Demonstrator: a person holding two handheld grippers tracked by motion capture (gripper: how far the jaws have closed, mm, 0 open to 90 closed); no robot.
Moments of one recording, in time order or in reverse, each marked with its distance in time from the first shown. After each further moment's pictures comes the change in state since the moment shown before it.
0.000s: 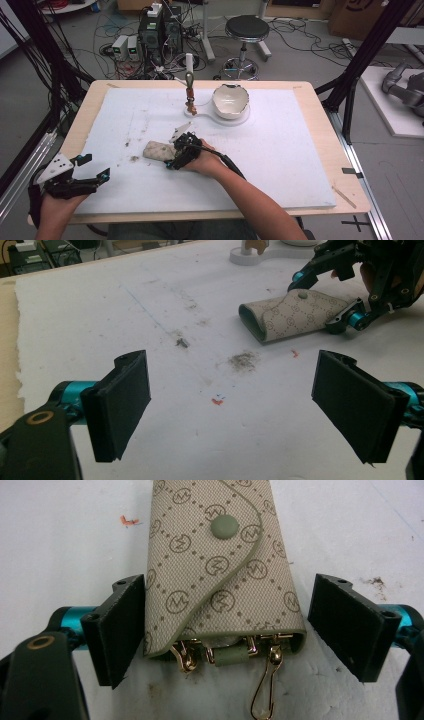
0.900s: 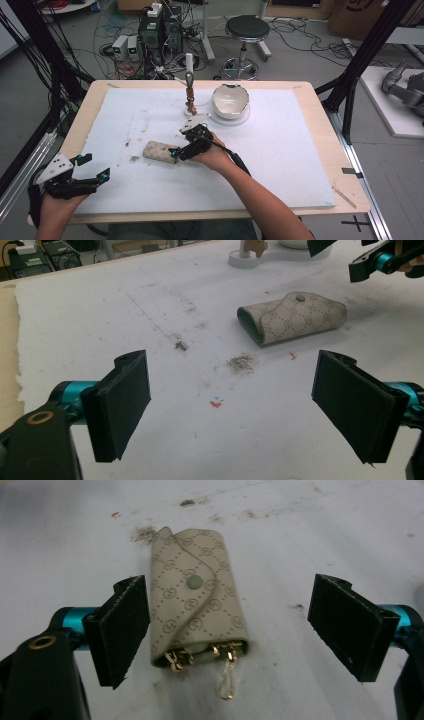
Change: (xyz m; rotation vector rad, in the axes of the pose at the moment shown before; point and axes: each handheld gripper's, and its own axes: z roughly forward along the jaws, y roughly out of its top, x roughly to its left) left arm -0.001 0.001 -0.001 -0.008 -0.002 0.001; right arm -0.006 0.003 -0.049 -0.173 -0.055 0.065
